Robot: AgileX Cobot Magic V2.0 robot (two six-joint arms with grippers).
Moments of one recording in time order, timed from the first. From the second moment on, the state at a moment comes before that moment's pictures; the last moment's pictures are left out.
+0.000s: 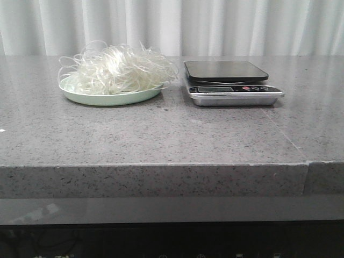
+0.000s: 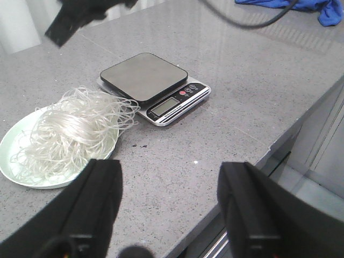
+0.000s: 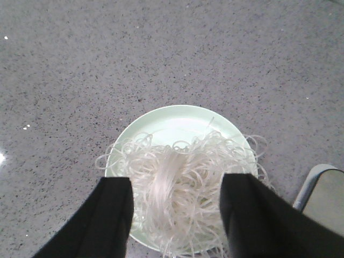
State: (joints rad) left arm -0.80 0.69 -0.84 0.07 0.58 -0.07; right arm 0.64 1.89 -2.13 0.04 0.94 0.07
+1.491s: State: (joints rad) left arm -0.80 0.69 -0.84 0.07 0.58 -0.07; right arm 0.64 0.51 -0.86 -0.04 0.95 0.07
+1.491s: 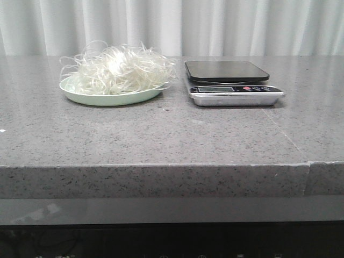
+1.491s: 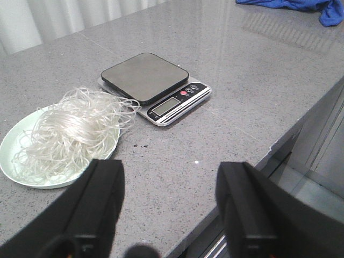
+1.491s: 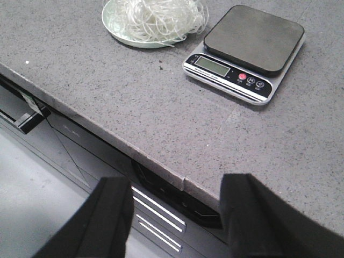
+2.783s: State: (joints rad) left arm -0.80 0.69 -0.84 0.07 0.58 -0.07; right arm 0.64 0.51 -0.86 -0.04 0.95 0.07
